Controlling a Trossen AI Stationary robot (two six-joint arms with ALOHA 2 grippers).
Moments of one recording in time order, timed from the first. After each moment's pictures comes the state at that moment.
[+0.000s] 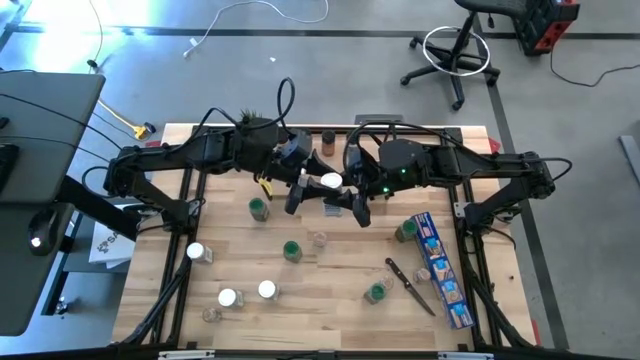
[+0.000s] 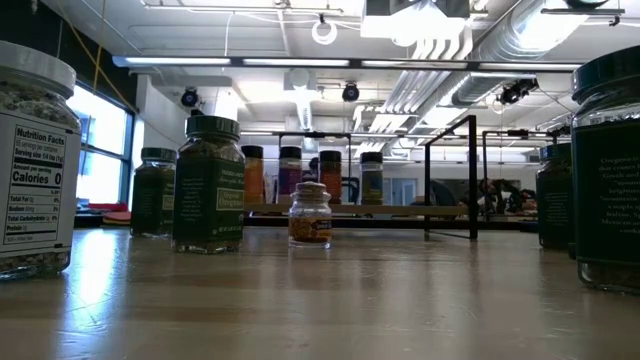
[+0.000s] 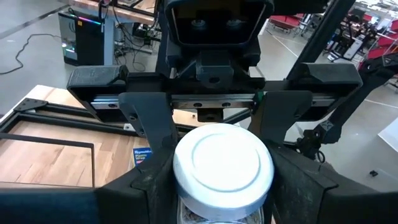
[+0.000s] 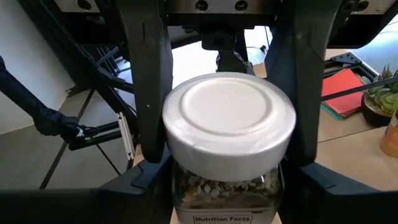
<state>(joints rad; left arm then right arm) 0.03 1.49 1.63 -0.38 0.19 -0.22 0.07 1.49 1.63 -0.53 0.00 0.34</state>
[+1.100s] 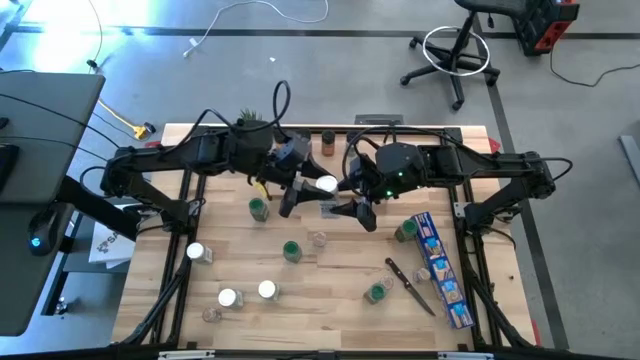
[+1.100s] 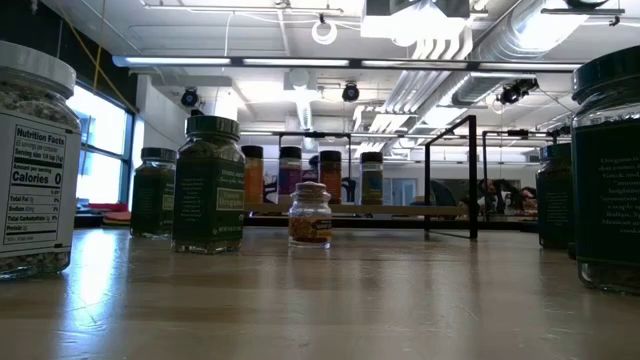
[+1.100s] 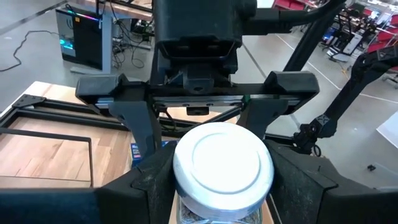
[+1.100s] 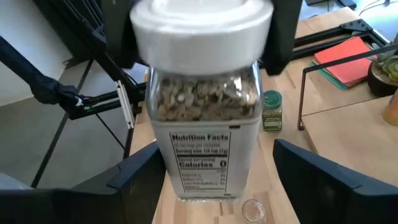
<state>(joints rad) 0.00 1.46 1.63 -0.42 0.18 -0.23 0.07 1.49 1.63 -0.66 -0.04 0.29</state>
